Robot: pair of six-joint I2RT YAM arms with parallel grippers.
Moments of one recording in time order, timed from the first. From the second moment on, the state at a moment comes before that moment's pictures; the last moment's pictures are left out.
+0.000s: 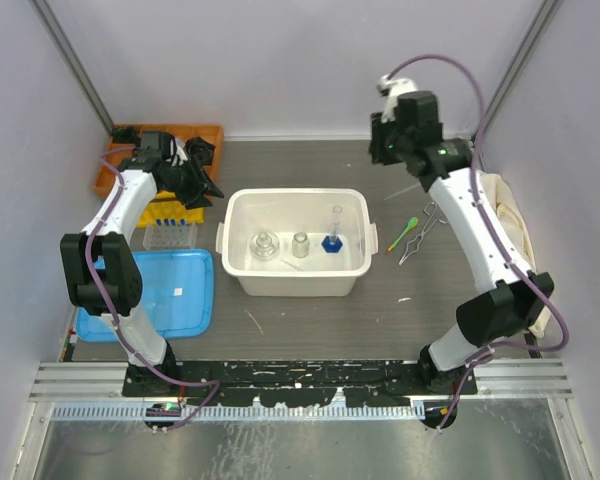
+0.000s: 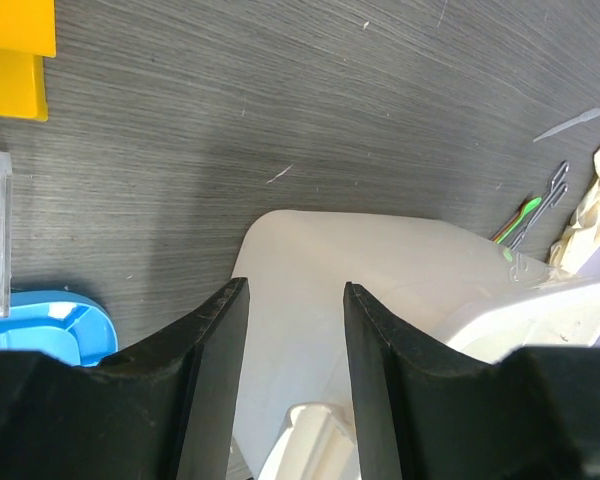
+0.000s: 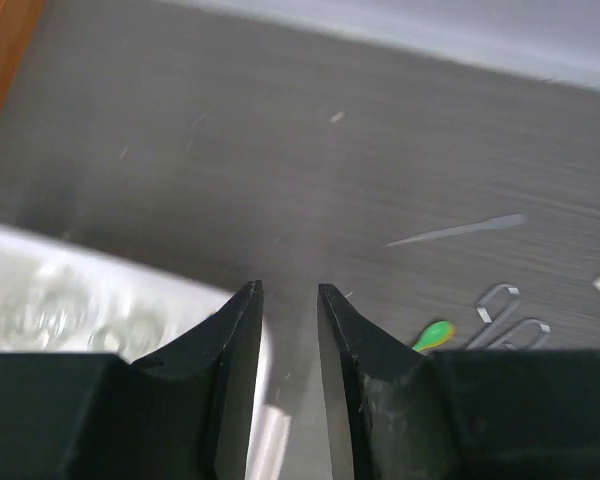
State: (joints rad) left arm -0.02 1.77 1.51 -0.71 0.42 -0.57; right arm 0.36 1.59 1.74 -0.73 -0.01 0.01
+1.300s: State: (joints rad) left arm -0.02 1.71 1.50 -0.69 0.42 -0.59; right arm -0.10 2.25 2.01 -0.84 0.03 0.52
